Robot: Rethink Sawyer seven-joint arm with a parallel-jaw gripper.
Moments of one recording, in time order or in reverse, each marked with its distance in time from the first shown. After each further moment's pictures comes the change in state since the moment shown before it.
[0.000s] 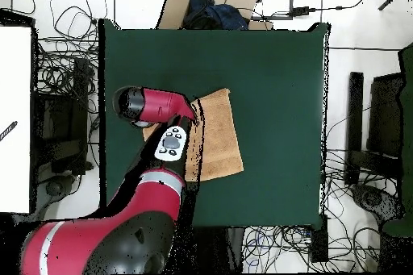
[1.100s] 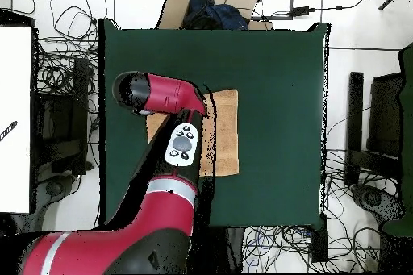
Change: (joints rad) arm -0.046 -0.115 0.014 0.001 -0.001 0.006 0.000
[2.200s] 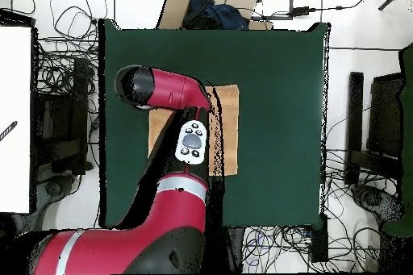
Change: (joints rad) arm -0.043 -0.021 0.064 0.000 -0.001 0.000 0.000
